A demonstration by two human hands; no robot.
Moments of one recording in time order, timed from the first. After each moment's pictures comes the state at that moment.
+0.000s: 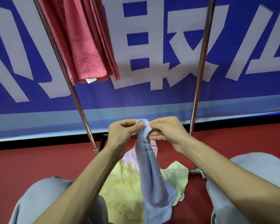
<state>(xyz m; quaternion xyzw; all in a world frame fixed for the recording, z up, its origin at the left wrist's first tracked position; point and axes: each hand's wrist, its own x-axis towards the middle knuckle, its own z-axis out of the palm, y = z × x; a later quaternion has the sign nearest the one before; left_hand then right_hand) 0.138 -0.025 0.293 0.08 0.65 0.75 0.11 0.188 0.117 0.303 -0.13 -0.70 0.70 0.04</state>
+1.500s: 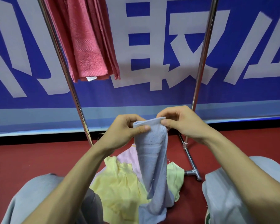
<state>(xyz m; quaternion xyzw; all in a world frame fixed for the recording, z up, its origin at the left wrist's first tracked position) 0.142 -0.040 0.314 0.30 0.75 0.58 0.11 0.204 0.163 0.329 0.09 -0.84 0.53 0.09</state>
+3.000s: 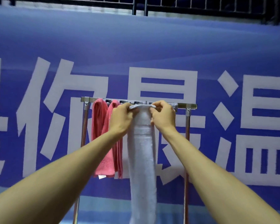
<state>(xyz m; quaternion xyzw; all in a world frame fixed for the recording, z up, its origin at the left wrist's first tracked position) 0.156 -0.029 0.639 0.27 0.73 0.46 -0.43 0.191 0.108 0.646 0.06 -0.74 0.44 0.51</state>
